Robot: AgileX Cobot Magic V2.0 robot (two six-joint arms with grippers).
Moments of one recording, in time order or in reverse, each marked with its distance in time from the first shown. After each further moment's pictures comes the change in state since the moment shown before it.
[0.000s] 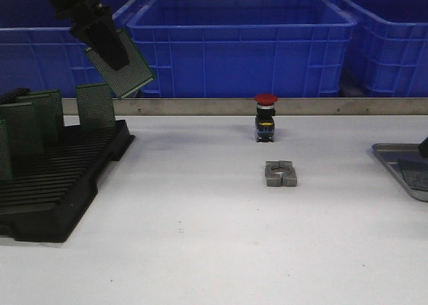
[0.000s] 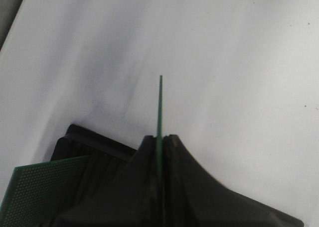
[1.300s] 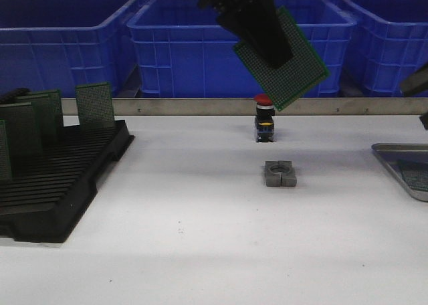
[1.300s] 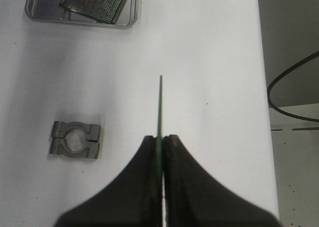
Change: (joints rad) left arm -0.379 -0.012 0.000 -0.197 0.002 -0.031; right arm 0.004 -0.034 -0.124 0.110 0.326 -0.195
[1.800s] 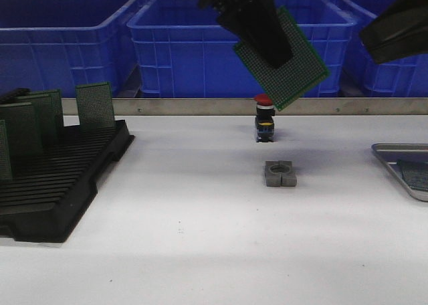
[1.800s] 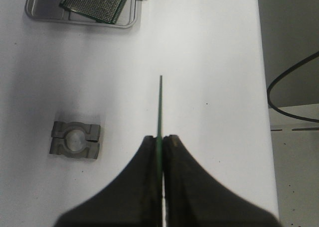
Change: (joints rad) left arm 0.000 0.000 0.000 0.000 0.000 0.000; right arm 0.184 -0.172 -0.035 -0.009 0.041 -0.397
